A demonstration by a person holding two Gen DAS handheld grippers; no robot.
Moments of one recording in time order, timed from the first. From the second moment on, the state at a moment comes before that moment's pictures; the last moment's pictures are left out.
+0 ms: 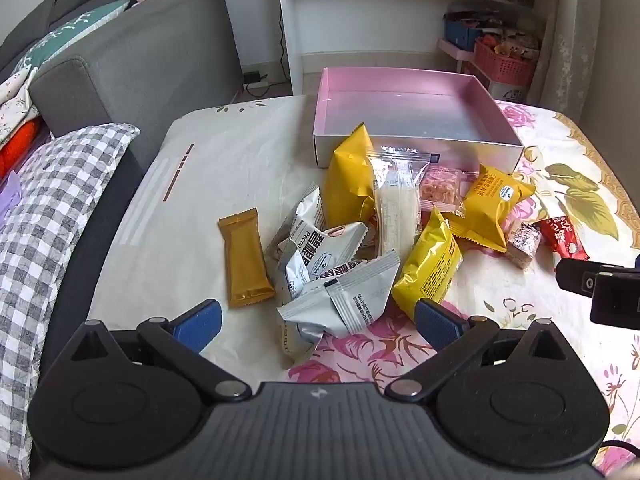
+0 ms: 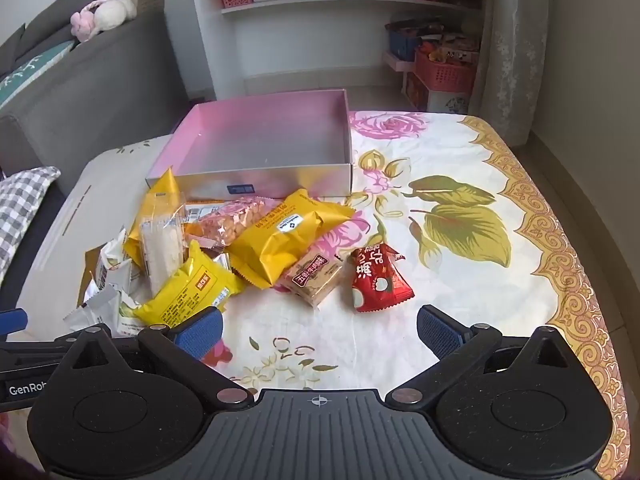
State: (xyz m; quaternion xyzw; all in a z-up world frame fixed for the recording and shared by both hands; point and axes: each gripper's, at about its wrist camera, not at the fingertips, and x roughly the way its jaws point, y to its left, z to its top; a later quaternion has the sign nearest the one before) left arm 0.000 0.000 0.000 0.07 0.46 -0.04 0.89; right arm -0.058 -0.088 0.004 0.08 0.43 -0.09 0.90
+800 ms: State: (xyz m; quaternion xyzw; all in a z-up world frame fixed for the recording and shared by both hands) left arm 0.003 0.001 -0.004 0.06 0.46 -0.03 0.88; right arm -0.055 -0.077 0.003 0.06 0.43 -0.08 0.90
